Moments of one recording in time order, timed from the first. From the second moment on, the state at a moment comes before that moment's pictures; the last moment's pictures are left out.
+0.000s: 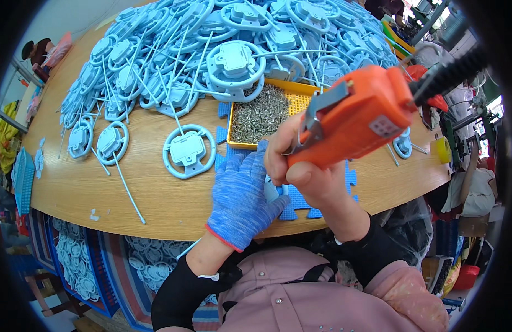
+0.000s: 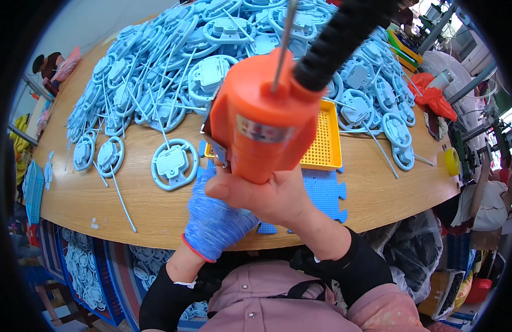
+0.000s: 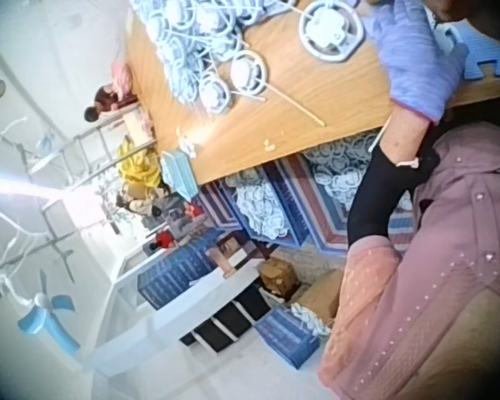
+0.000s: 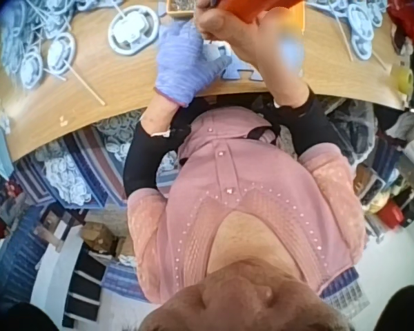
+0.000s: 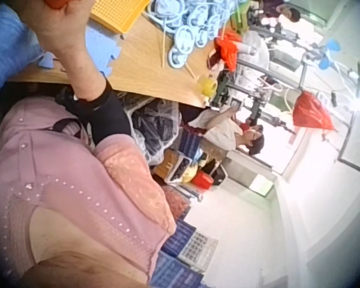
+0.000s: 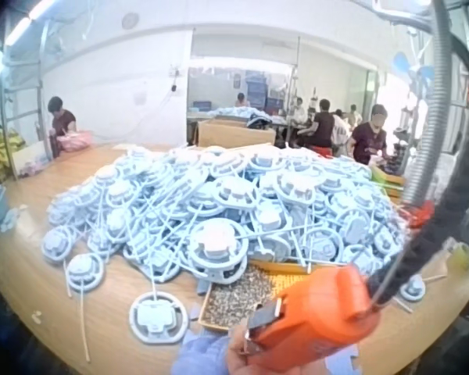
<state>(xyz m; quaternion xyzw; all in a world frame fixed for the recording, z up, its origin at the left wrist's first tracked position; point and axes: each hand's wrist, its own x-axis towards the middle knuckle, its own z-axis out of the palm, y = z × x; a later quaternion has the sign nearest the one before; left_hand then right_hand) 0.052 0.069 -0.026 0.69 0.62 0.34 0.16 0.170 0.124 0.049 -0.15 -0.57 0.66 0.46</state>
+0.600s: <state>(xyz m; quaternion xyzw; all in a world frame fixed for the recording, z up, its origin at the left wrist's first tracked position) -0.063 0.086 0.009 0.74 0.64 0.16 0.08 0.222 0.224 0.031 -0.17 -0.55 0.54 0.62</state>
